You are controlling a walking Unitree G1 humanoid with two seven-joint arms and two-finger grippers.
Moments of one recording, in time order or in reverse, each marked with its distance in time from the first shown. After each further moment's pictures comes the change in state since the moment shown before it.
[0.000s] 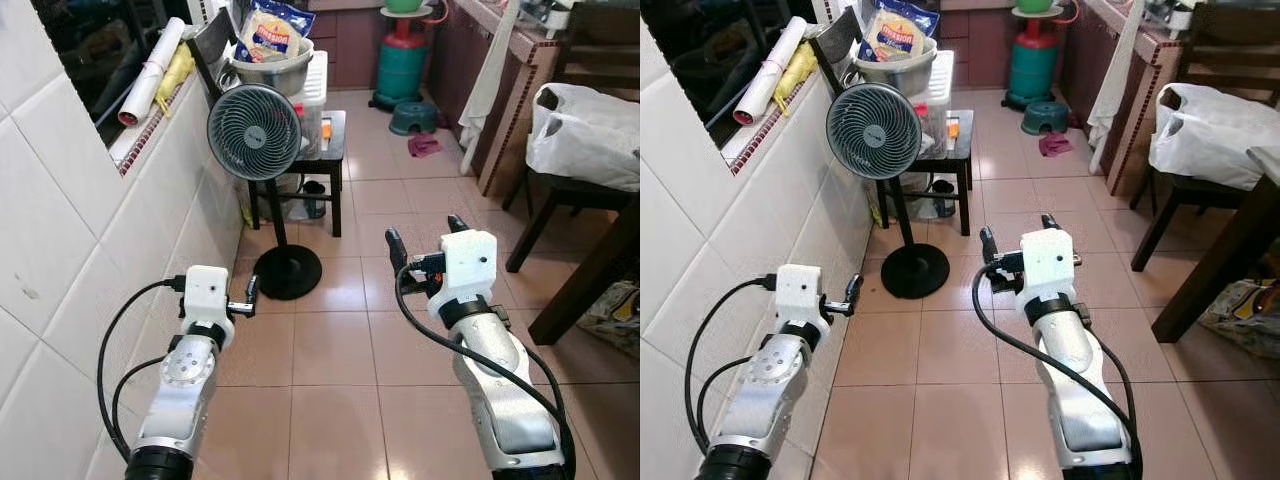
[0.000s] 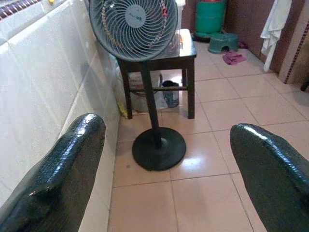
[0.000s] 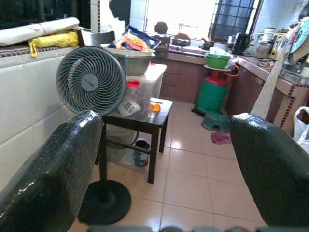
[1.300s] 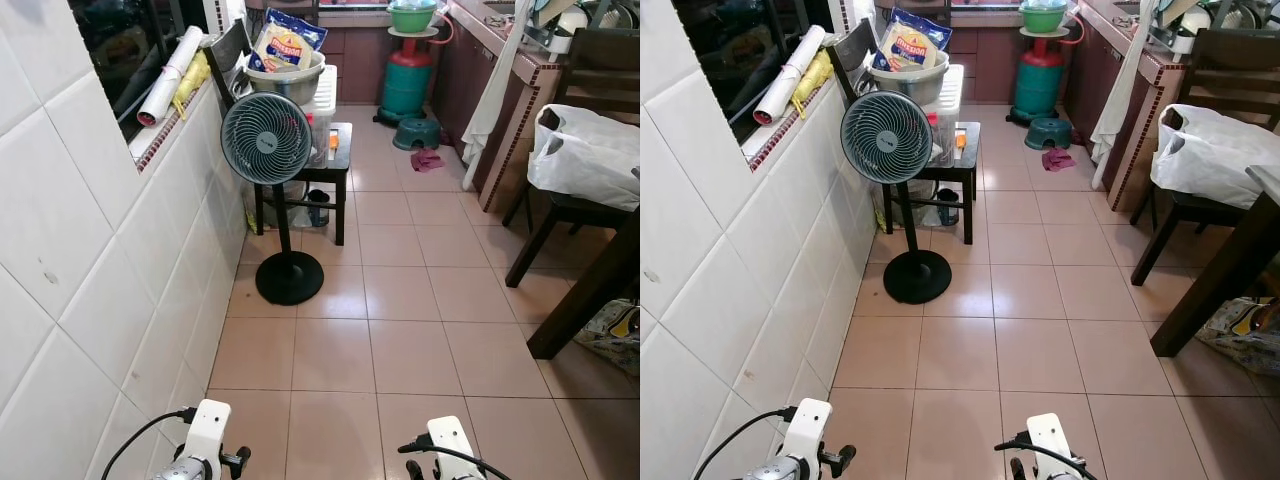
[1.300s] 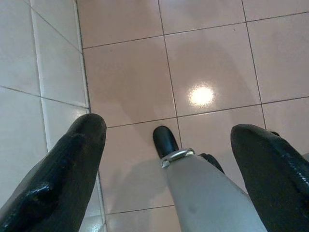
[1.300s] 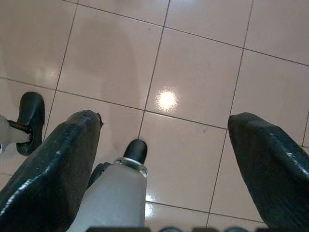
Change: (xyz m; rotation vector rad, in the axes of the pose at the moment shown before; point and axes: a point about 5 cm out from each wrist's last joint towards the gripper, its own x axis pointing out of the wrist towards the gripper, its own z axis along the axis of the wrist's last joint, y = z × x) left arm -0.090 0.007 -0.170 0.046 0.833 -0.145; right arm -0.160 0.003 -0.221 0.030 1.144 0.027
